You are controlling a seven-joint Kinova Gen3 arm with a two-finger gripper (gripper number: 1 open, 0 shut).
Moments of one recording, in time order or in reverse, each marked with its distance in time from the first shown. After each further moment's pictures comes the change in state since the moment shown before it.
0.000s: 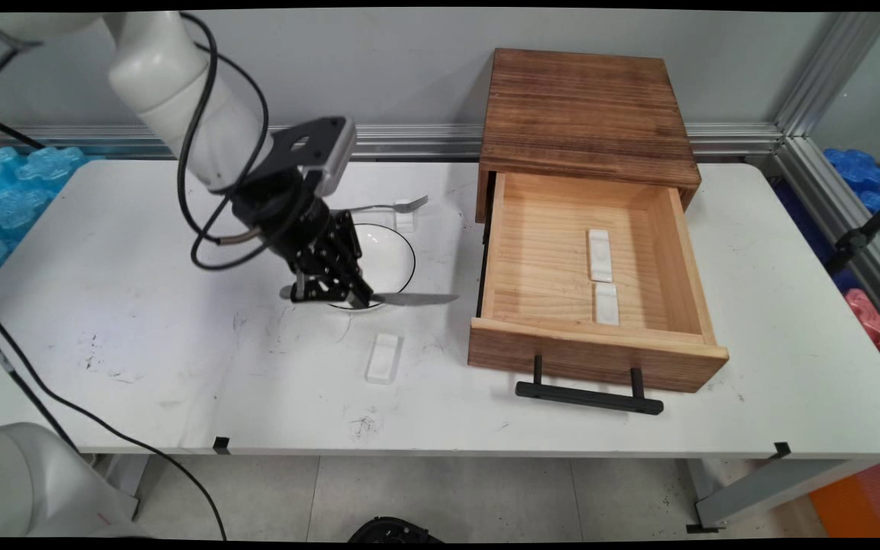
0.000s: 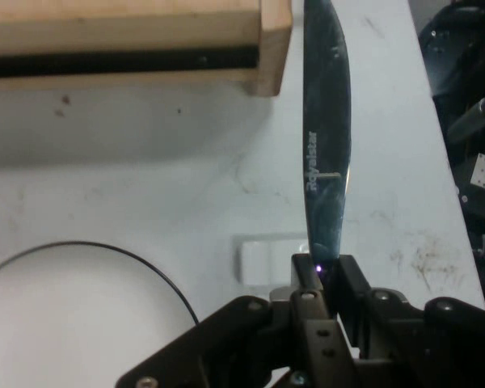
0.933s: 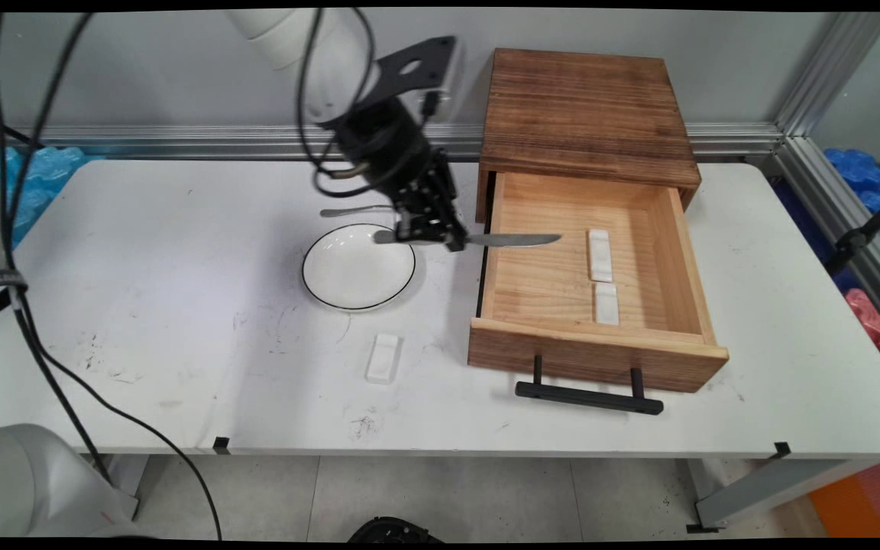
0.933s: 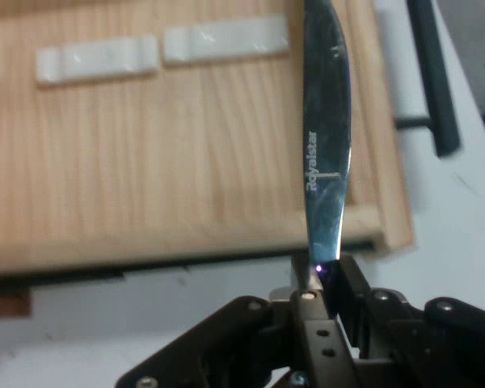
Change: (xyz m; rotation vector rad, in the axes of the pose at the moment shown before) arm 0.098 -0.051 -0.001 0.069 0.069 0.081
